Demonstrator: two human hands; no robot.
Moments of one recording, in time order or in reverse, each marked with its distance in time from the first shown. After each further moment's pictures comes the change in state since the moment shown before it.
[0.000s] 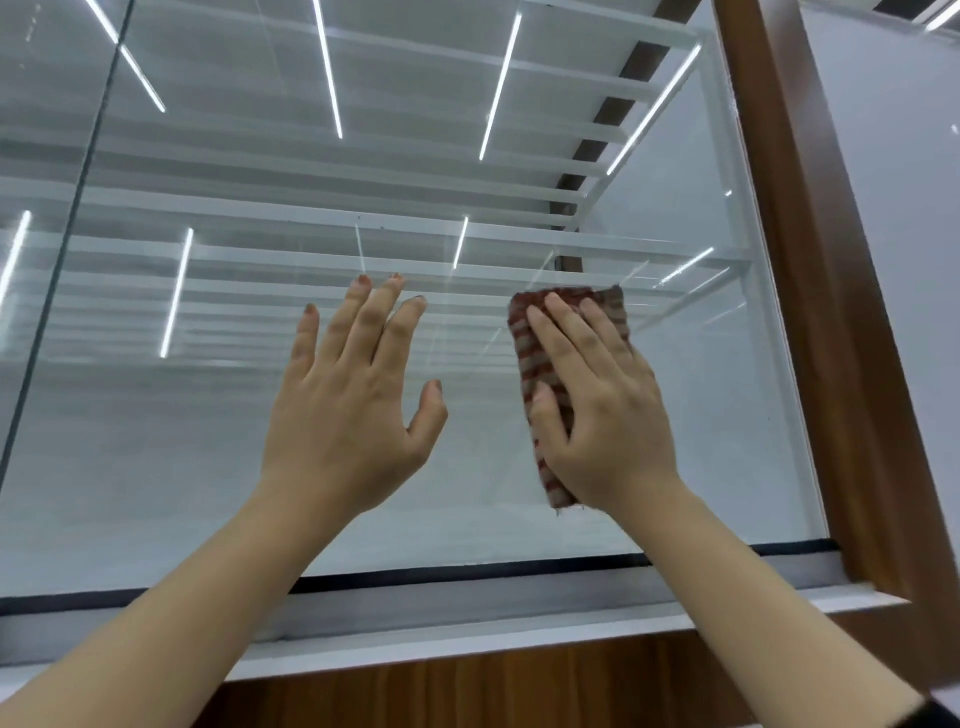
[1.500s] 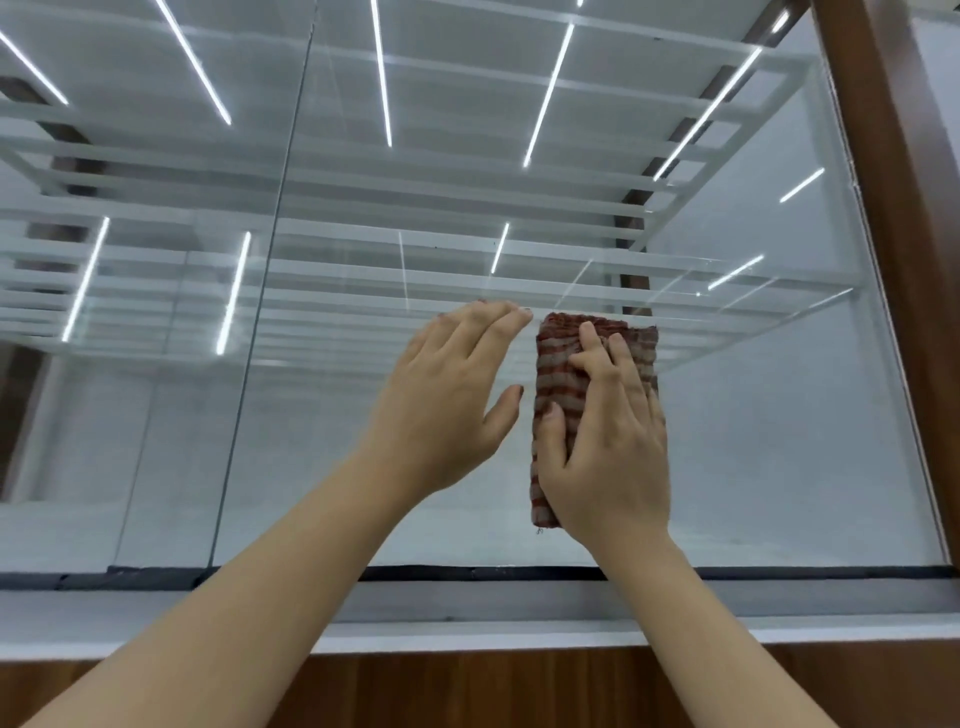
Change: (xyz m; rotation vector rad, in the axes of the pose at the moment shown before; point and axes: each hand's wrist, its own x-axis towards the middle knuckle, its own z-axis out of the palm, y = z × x) left_hand 0.005 -0.047 -0.022 -0.175 0.020 0.190; right_hand -0.001 -0.099 0.031 0.118 0.106 0.199
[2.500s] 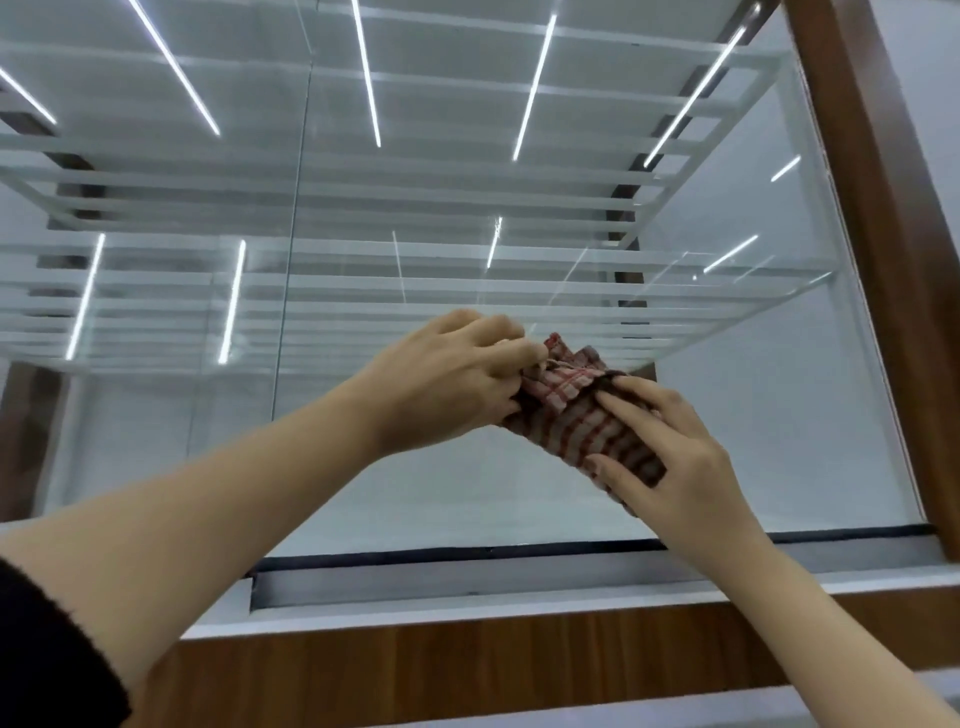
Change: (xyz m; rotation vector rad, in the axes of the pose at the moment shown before) left_hand 0.020 -0.023 -0.036 0.213 -0.074 0.720; right_hand -0.017 0.042 -0.049 0.170 -0.193 -0.161
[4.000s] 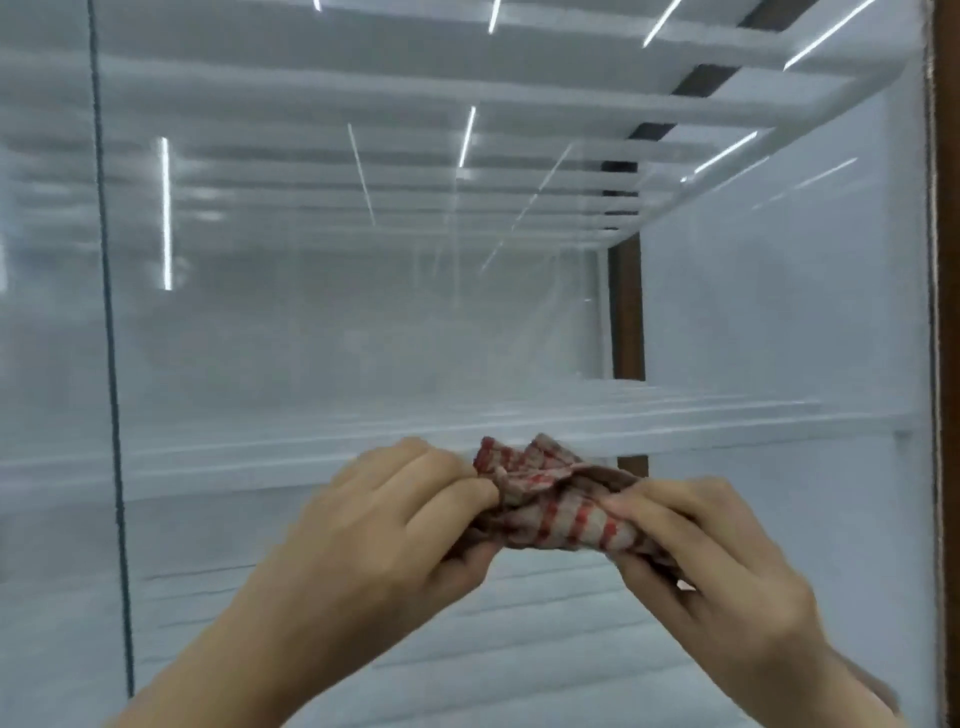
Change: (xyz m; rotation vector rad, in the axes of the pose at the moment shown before) left_hand 0.044 -0.074 0.010 -0.418 0.117 -0.456; right_hand 0.132 0.022 -0.029 -0.052 0.021 -0.134
